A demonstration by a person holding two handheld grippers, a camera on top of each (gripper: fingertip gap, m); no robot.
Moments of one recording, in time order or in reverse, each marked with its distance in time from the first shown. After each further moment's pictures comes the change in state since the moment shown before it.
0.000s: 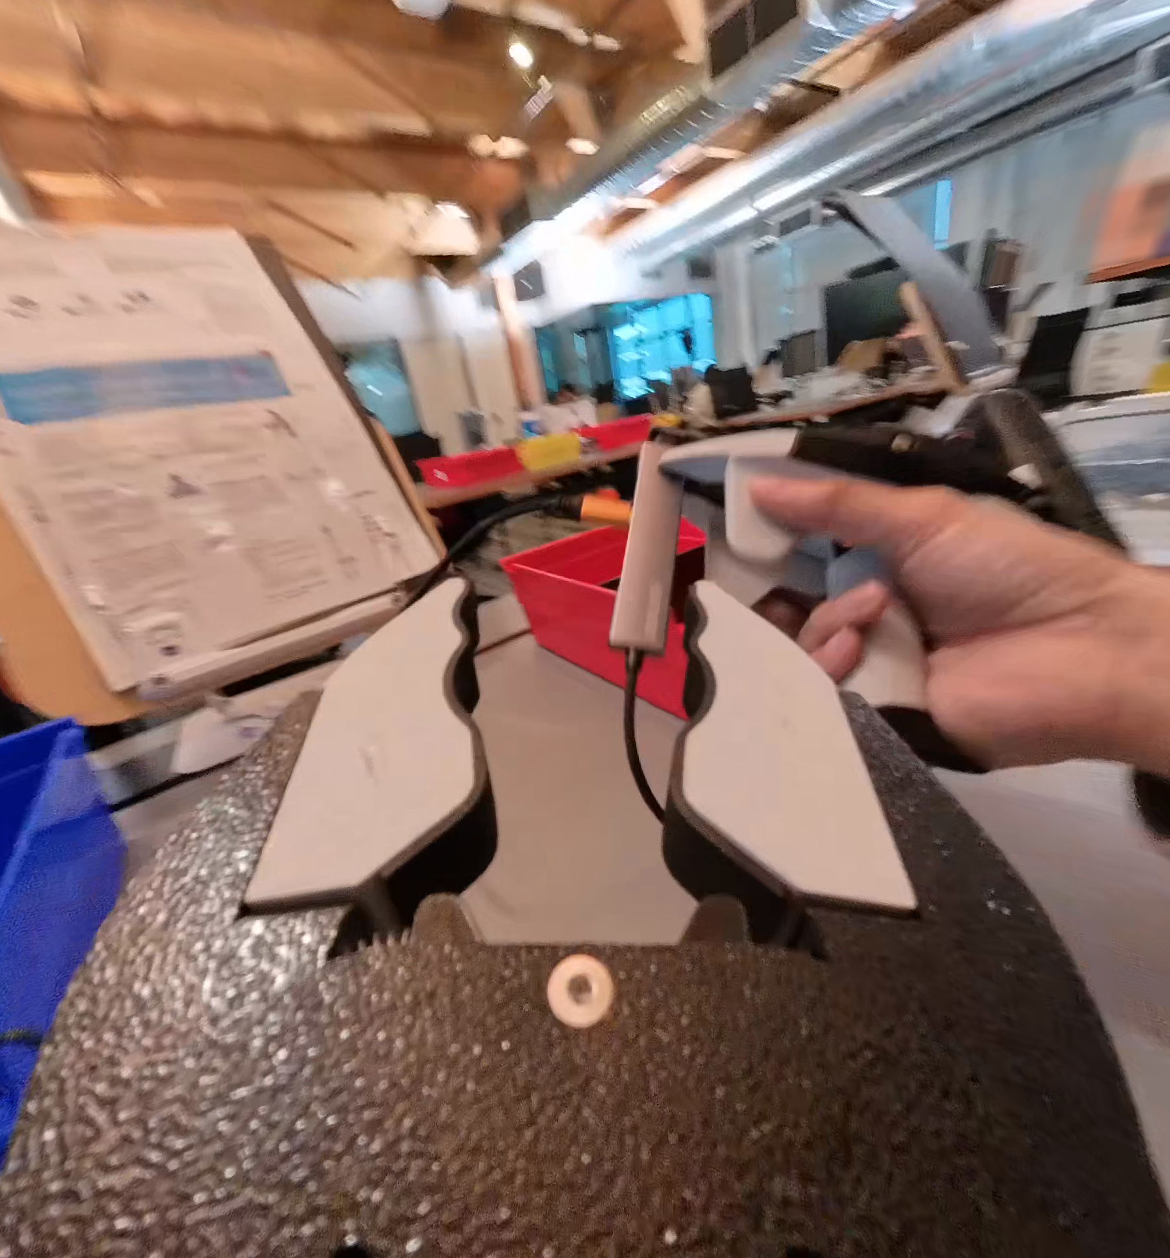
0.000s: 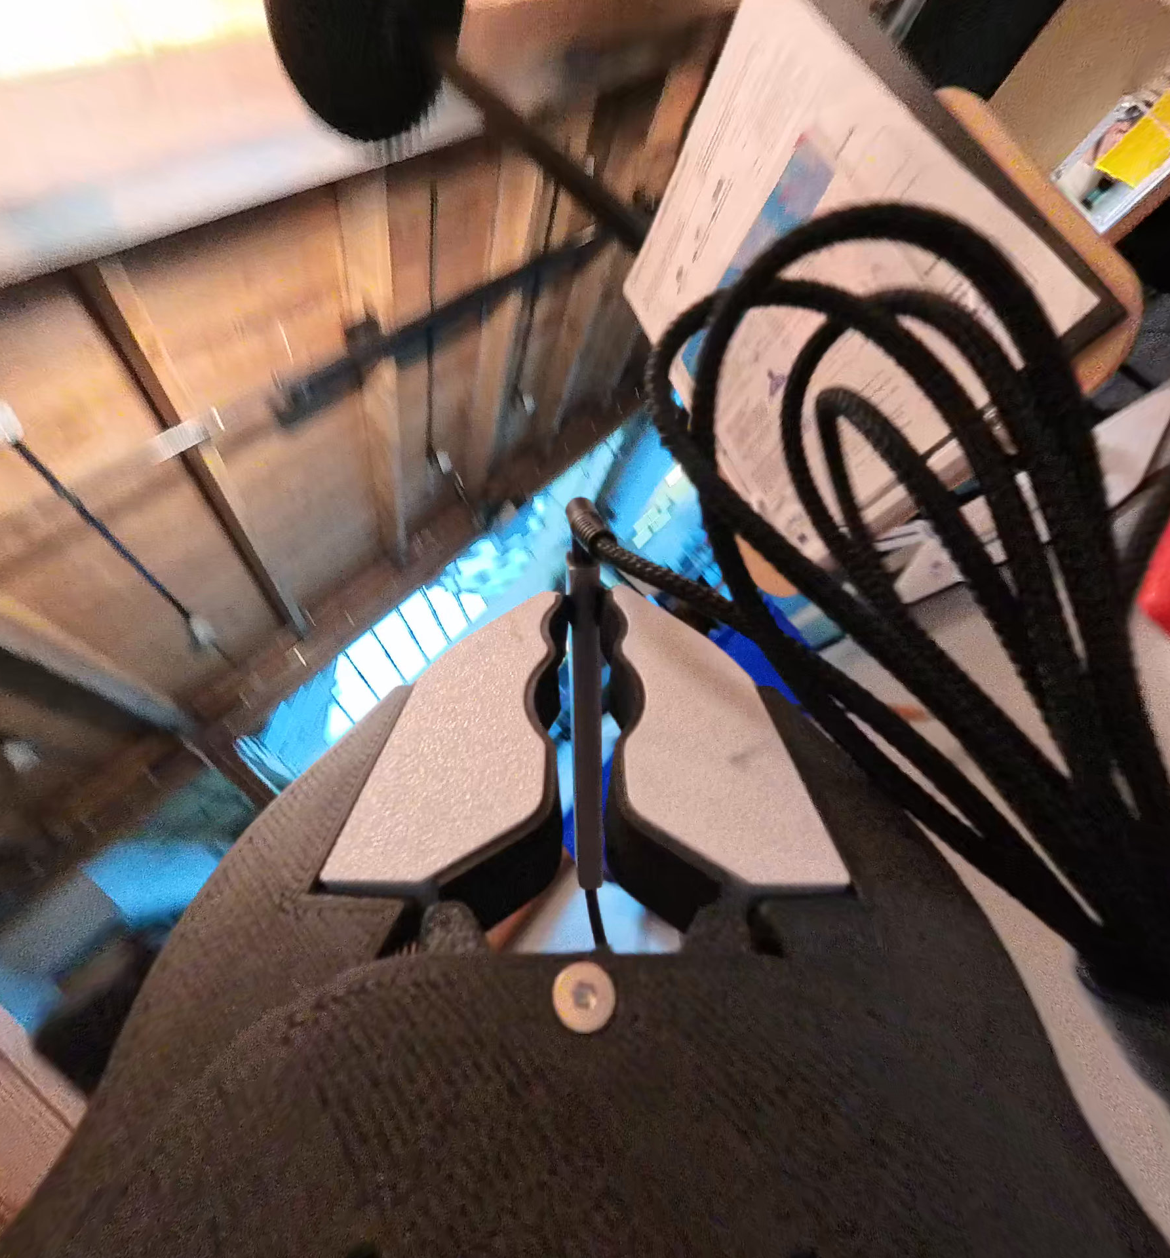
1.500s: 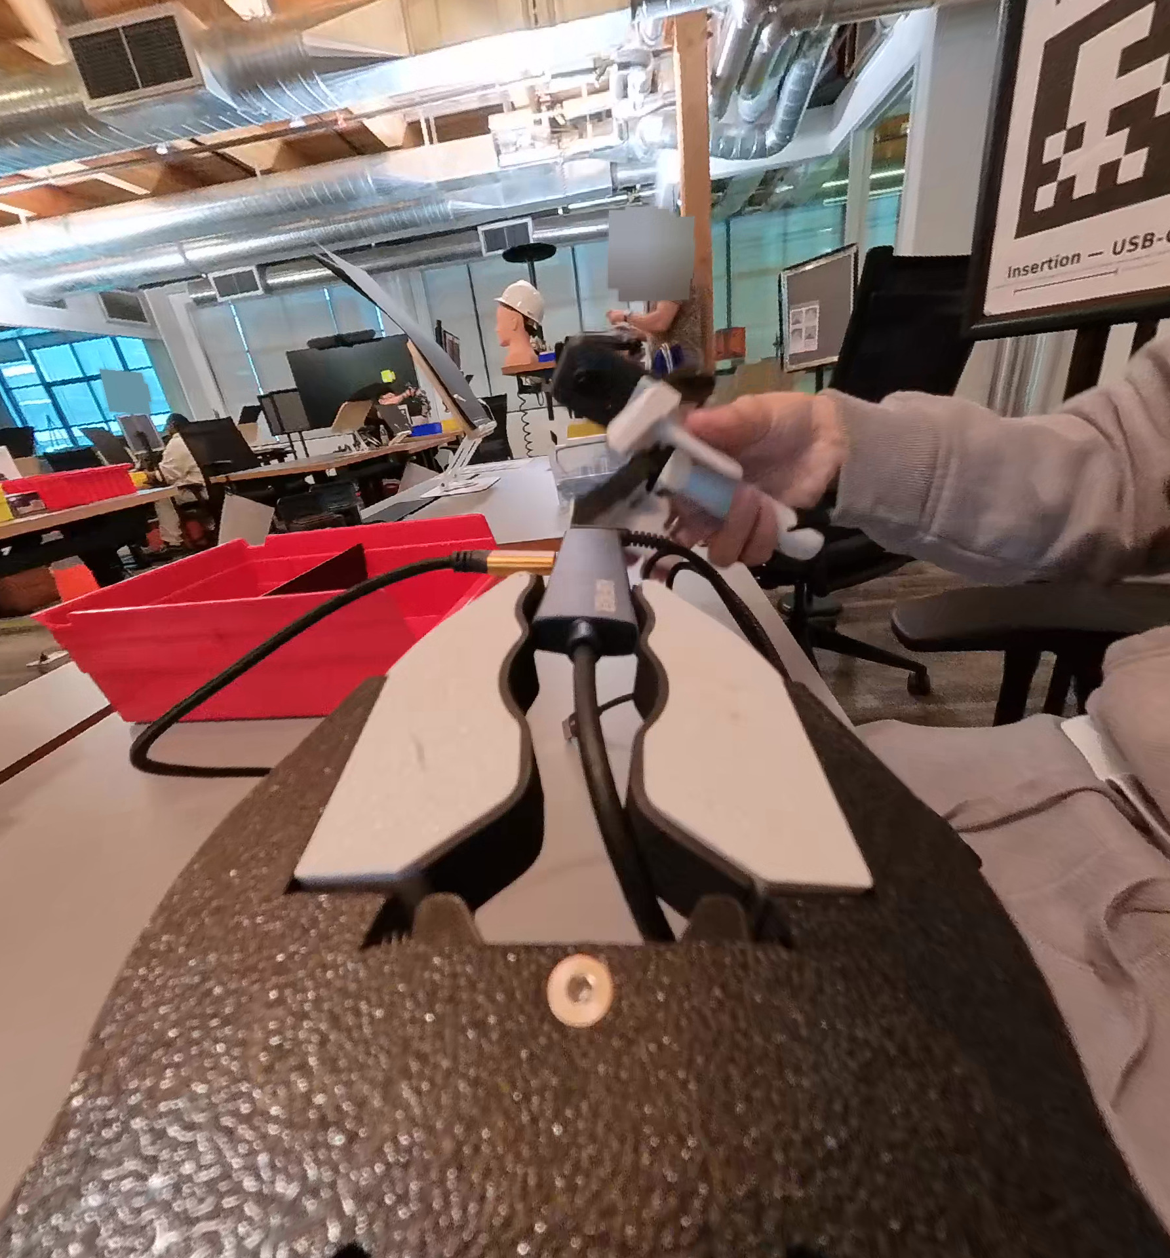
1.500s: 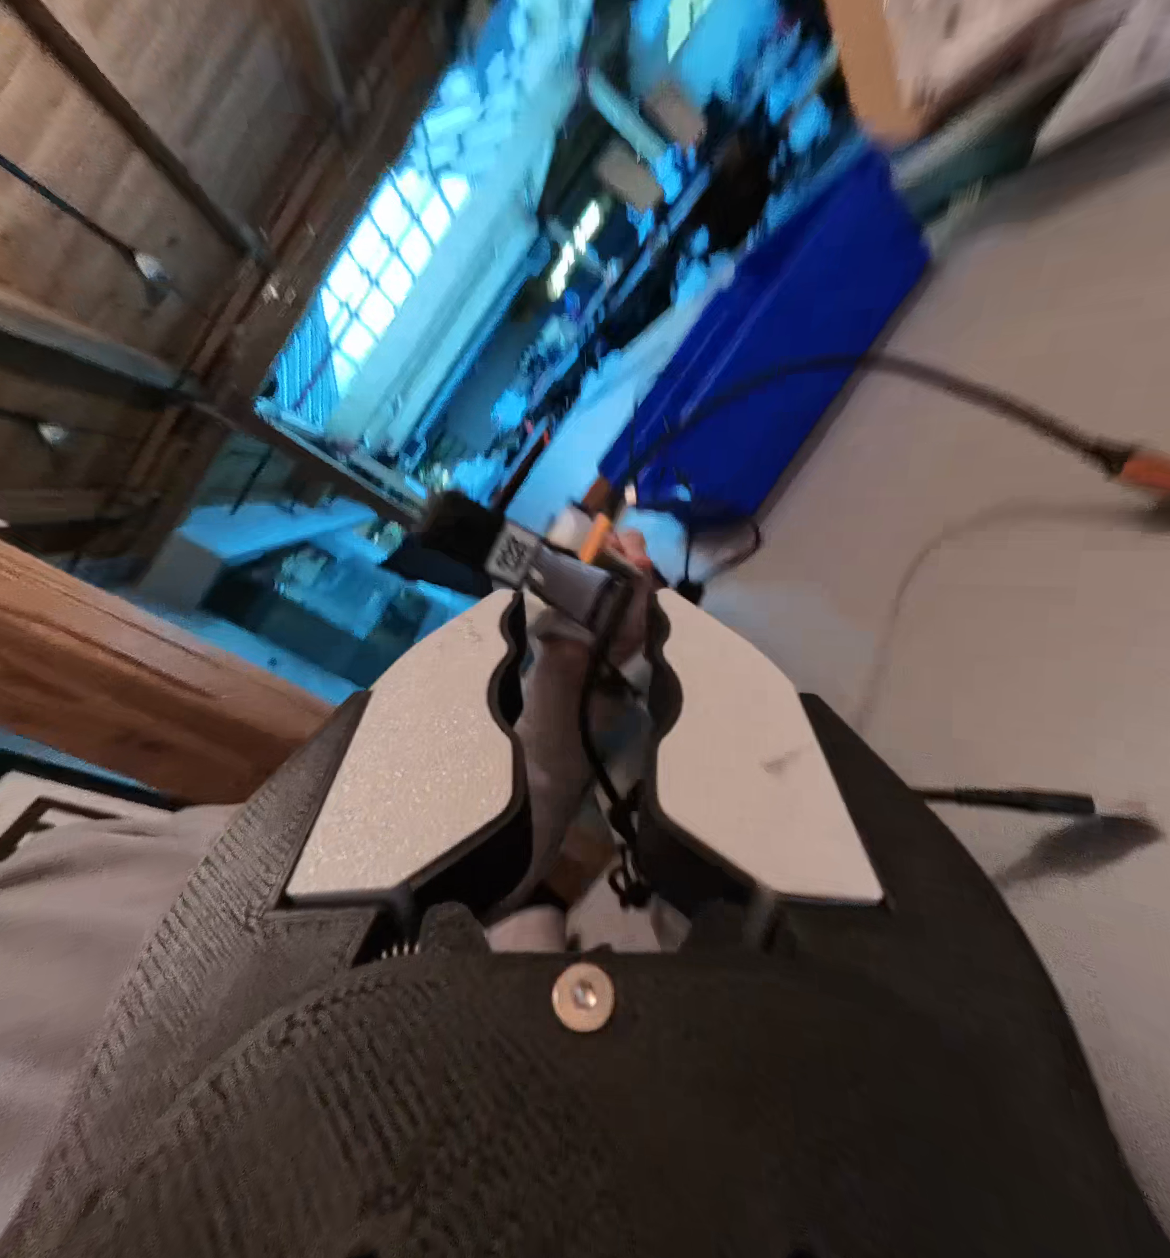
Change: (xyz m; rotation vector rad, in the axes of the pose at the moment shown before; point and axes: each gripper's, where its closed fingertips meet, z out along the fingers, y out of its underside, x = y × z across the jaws) left arm 0.004 0.037 -0.034 0.103 0.804 -0.179; right arm -0.026 0.059 -0.067 -0.680 0.004 0.094
